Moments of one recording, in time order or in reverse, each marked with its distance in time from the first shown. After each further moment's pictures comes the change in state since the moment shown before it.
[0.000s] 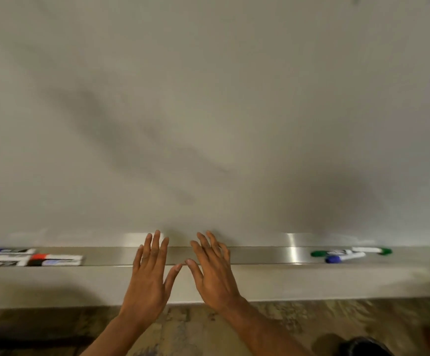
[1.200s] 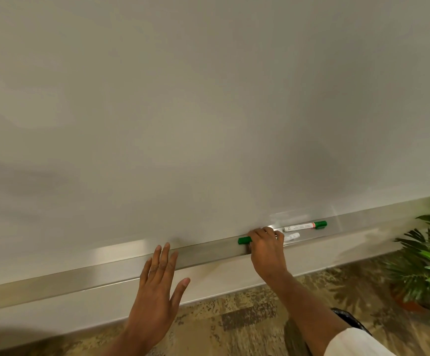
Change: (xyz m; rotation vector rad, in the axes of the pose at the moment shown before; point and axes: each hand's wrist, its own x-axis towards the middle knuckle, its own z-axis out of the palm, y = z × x) left_hand 0.041 0.205 0.153 -0.074 -0.148 0.166; right_hand -0.087 0.361 -0.102 -0.379 -0.020 0.441
